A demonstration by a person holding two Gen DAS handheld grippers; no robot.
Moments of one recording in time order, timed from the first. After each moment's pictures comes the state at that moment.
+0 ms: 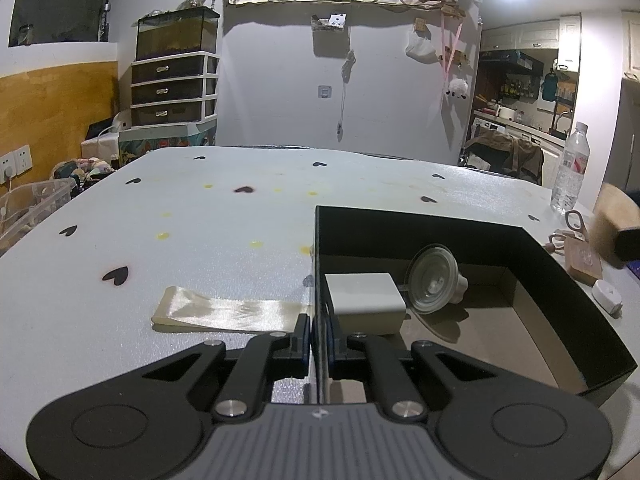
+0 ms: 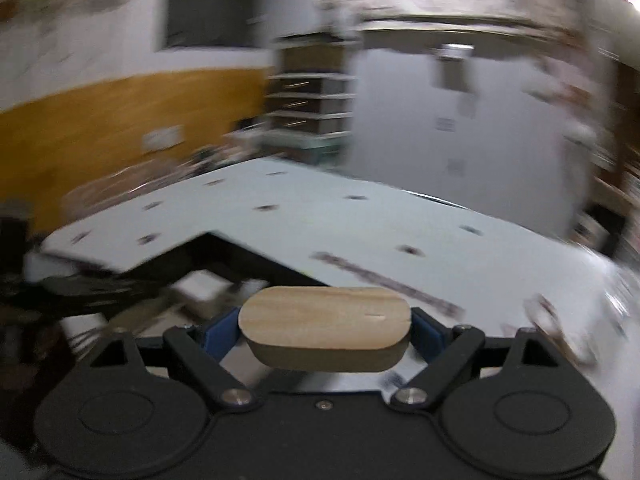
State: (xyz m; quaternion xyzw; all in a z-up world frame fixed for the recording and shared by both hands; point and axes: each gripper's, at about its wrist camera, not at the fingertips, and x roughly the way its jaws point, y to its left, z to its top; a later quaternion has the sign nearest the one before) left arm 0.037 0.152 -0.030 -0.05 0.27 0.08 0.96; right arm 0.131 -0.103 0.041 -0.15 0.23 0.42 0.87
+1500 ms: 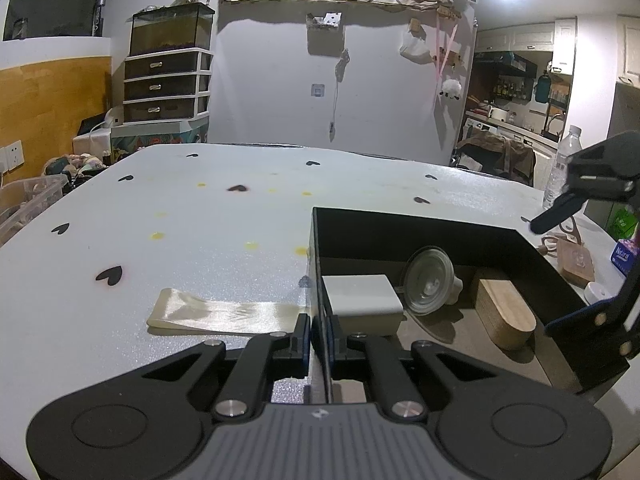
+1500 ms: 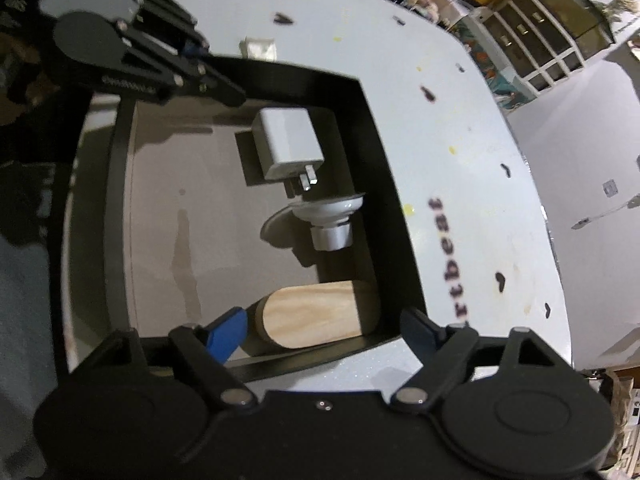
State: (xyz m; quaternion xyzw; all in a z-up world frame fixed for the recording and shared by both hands) left arm 0.037 0.158 -0.031 -0.06 0.27 0.07 0.96; right arm 0.141 -0.007 0.016 -0.51 0.27 0.46 0.67
